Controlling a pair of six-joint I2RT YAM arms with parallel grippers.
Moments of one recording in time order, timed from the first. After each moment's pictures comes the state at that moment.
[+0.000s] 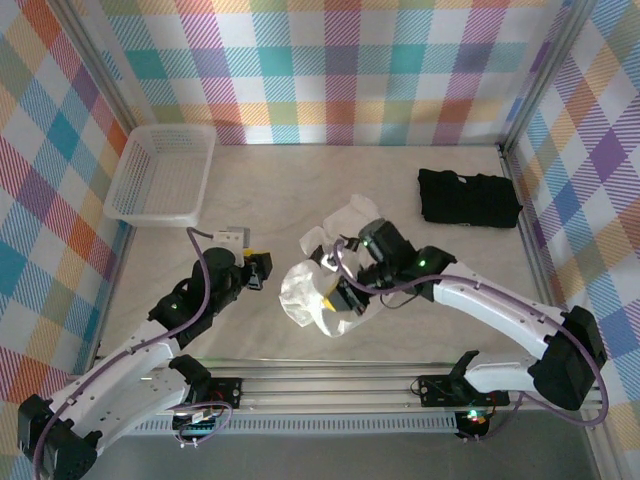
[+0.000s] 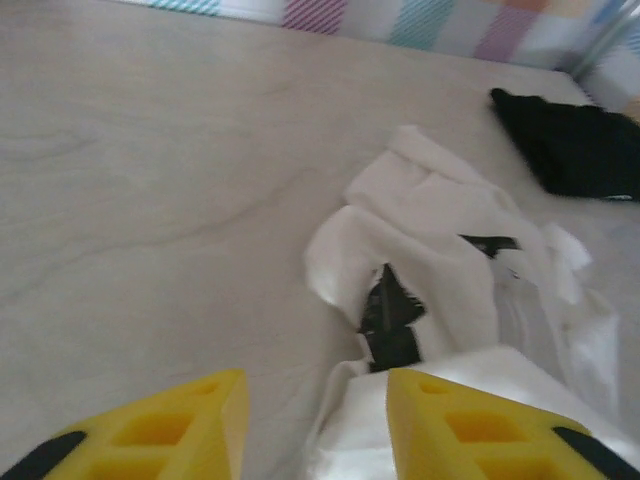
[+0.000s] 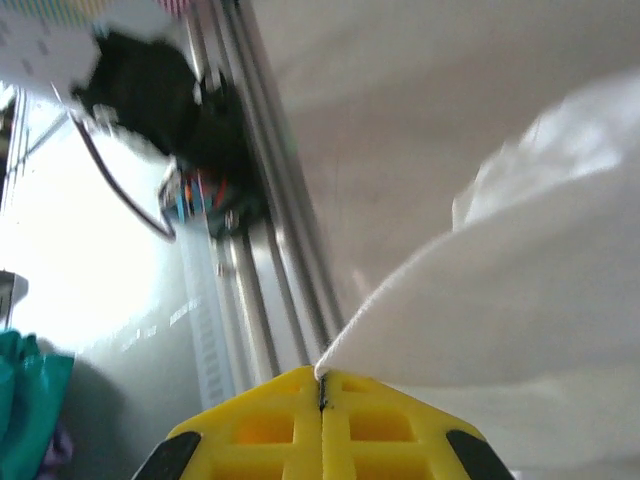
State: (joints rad) left arm -0.62 0.78 0.59 -0.29 -0.22 -0.42; right arm 0.83 1.25 0.95 -0.60 -0.68 0.03
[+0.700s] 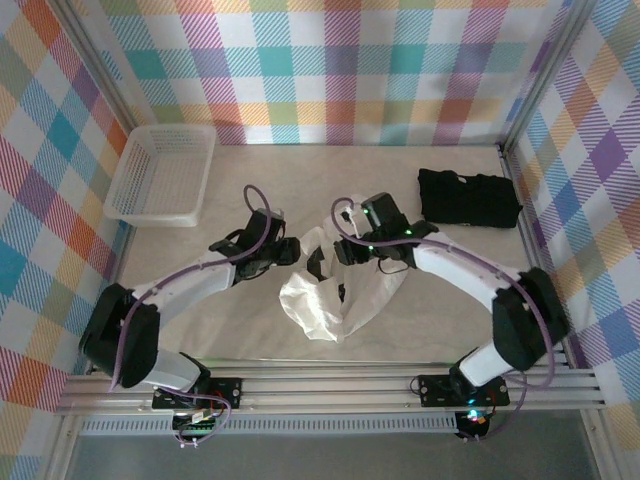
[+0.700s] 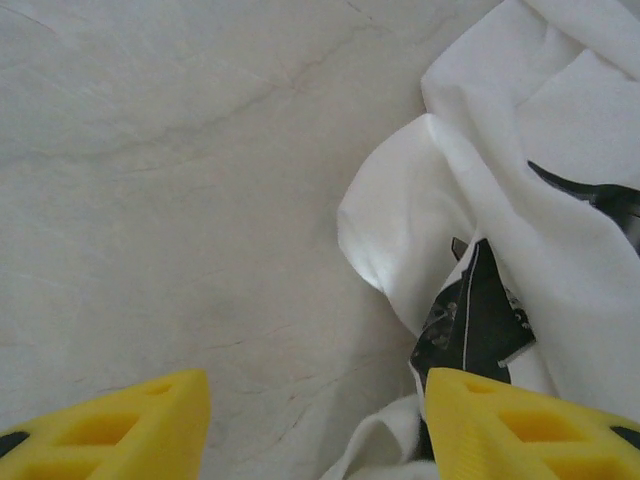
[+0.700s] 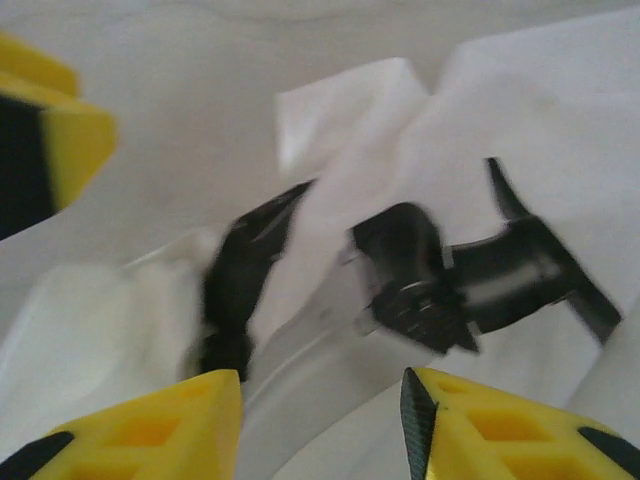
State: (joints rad) left arm -0.55 1.45 0.90 -0.31 -0.09 -0.50; right arm 0.63 1.55 1.08 -0.44 -0.21 0.16
